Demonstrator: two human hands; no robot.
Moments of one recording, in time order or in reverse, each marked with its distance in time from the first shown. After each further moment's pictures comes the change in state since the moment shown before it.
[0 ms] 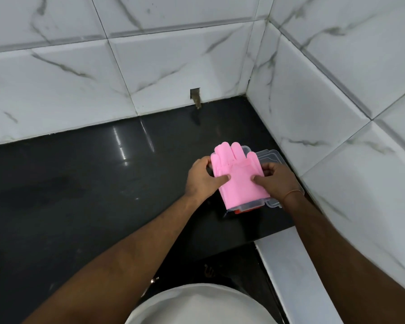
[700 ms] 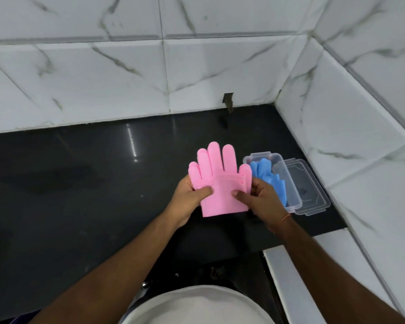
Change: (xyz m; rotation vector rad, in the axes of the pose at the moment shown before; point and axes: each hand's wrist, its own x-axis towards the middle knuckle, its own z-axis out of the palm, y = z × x) left_hand -0.067 -0.061 -0.125 -0.718 -0.122 -0.112; right_hand -0.079 -0.065 0.103 0.281 -0.237 -0.174
